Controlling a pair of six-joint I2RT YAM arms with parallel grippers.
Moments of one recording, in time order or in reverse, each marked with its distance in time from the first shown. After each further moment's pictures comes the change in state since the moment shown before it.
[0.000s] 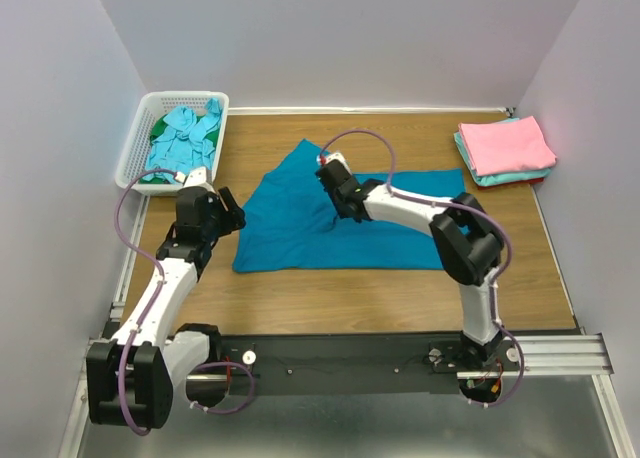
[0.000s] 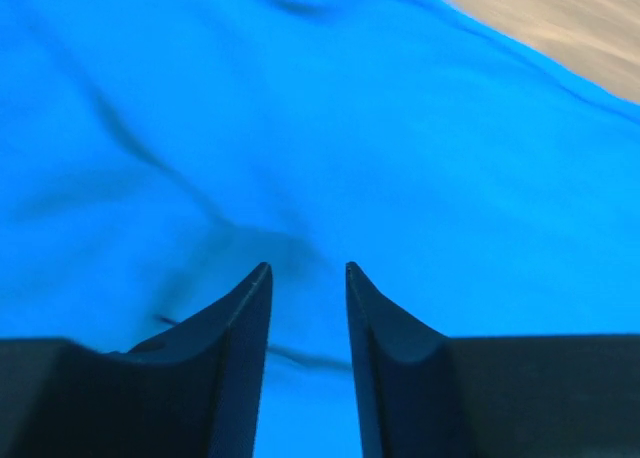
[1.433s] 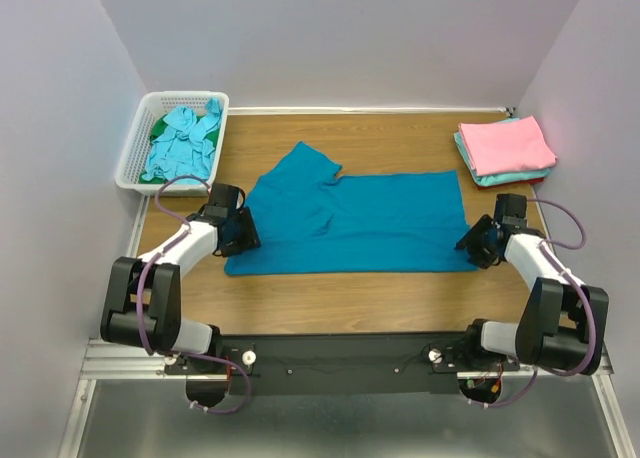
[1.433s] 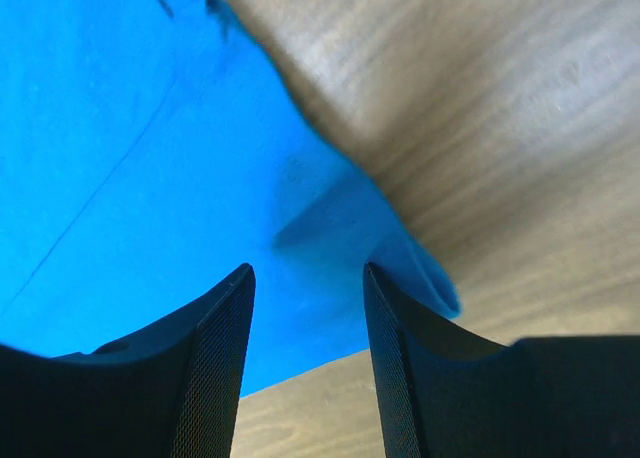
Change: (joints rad) left arm -0.095 0.425 0.121 -0.226 0.051 -0.085; right arm -0.988 -0.789 -0.860 -0.069 -0.529 0.468
